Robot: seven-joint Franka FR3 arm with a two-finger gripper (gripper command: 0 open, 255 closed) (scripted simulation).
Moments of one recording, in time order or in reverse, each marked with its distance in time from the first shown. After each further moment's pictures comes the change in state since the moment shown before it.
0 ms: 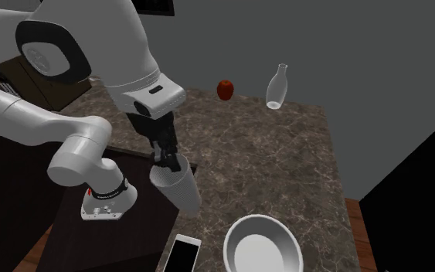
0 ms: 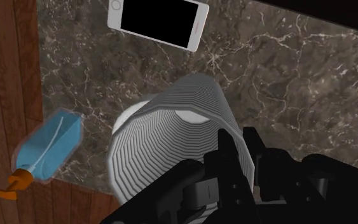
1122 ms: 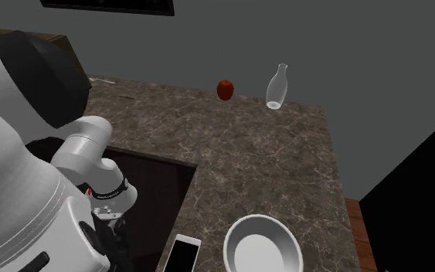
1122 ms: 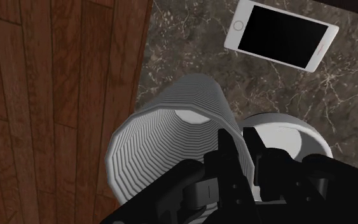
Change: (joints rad) arm 0.001 0.238 -0.443 0.288 -0.087 0.054 -0.428
